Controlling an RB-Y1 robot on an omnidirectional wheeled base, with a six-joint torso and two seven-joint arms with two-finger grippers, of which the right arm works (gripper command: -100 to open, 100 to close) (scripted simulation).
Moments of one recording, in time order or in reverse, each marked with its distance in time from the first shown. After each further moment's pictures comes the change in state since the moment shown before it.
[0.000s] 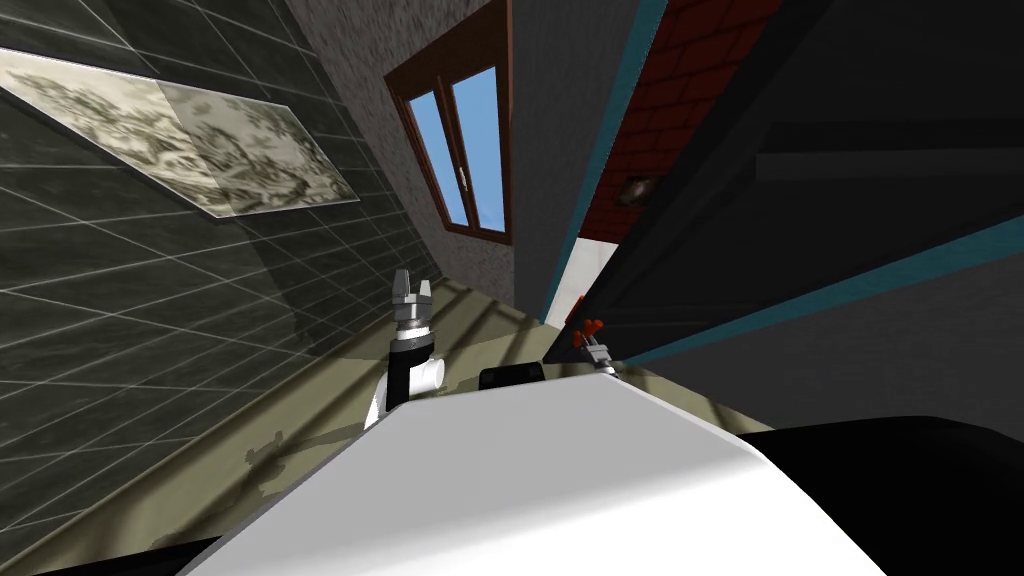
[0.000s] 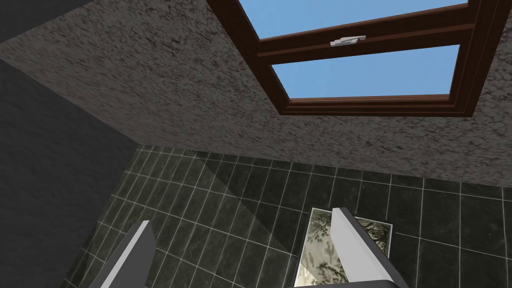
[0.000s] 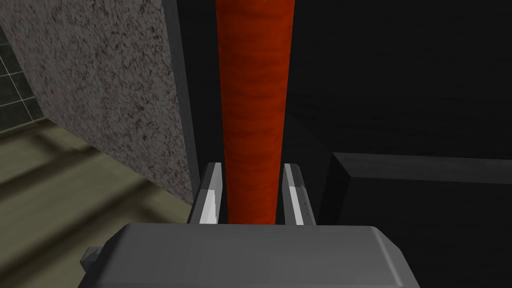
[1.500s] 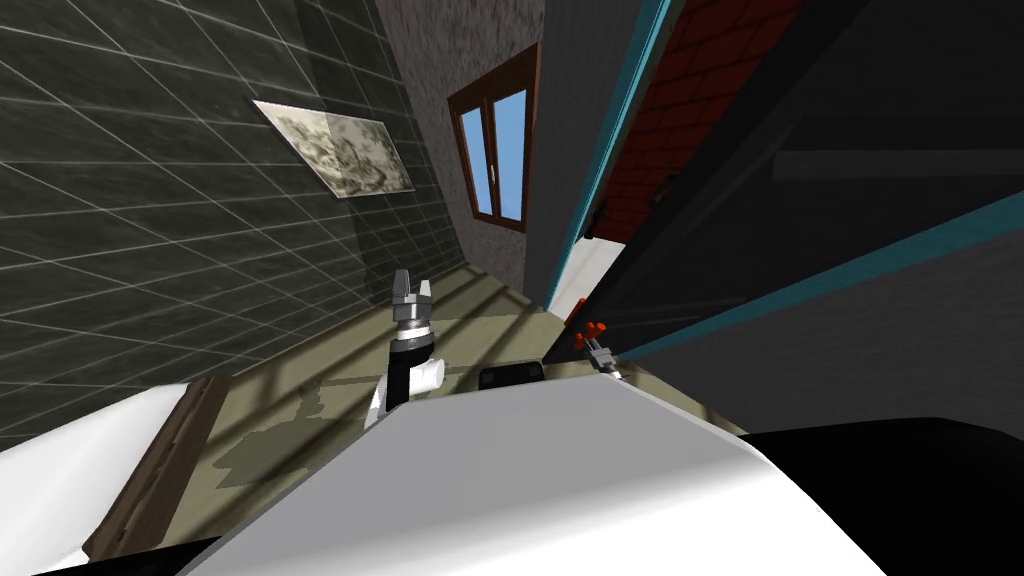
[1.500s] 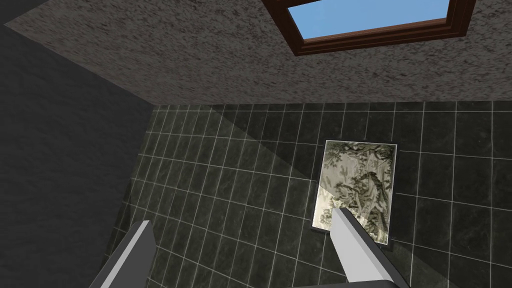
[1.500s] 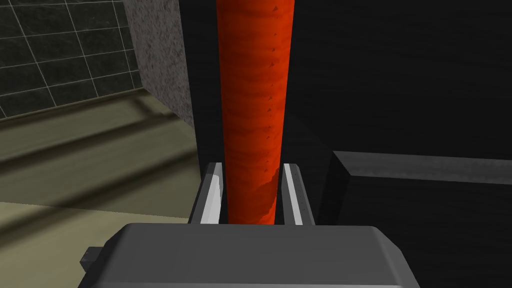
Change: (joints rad) arm -0.020 -0.039 0.077 0.094 0.032 -0.103 -0.088
